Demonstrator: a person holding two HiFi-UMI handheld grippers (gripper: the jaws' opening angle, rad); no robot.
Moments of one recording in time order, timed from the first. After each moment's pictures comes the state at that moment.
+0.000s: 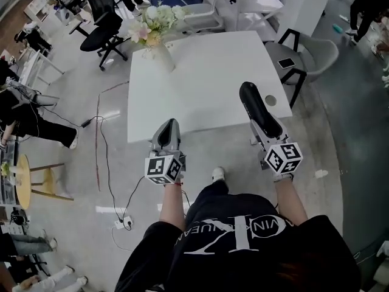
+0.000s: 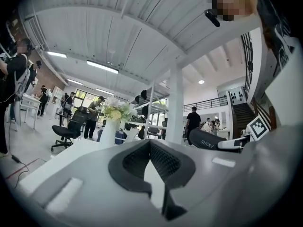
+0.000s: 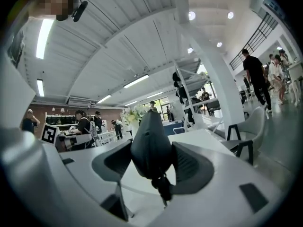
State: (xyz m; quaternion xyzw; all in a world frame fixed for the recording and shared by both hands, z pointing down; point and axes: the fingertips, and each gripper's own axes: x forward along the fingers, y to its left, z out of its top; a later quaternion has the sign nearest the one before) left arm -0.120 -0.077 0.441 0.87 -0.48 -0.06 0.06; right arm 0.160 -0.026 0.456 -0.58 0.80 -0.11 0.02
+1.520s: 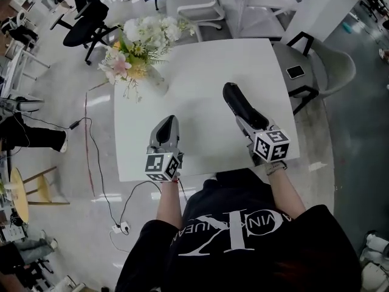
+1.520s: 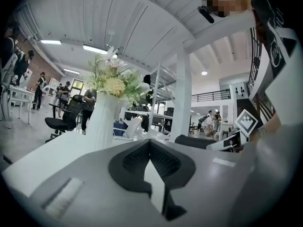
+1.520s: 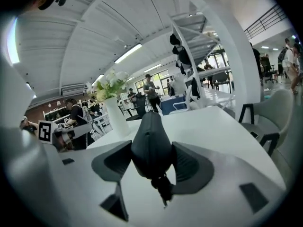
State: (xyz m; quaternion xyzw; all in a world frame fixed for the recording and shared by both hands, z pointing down) left arm -0.079 -0.288 0.499 0.88 -0.47 0.00 0.10; right arm 0.156 -0.263 0.538 -0.54 0.80 -0.24 -0.10
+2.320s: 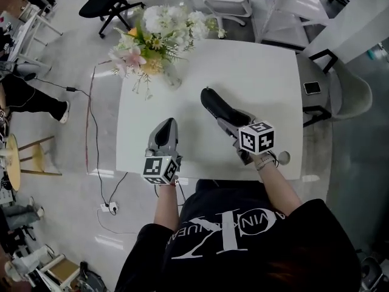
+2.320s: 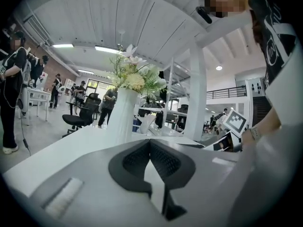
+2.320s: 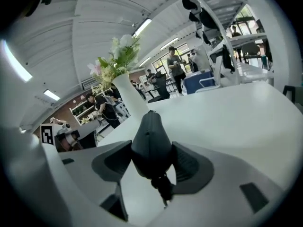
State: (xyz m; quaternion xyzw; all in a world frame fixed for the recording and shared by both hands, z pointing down) left arm -0.115 -0.295 0.522 0.83 -0.54 0.01 0.12; right arm 0.056 -0.319 0.581 -0.37 0.86 -0.32 -0.16
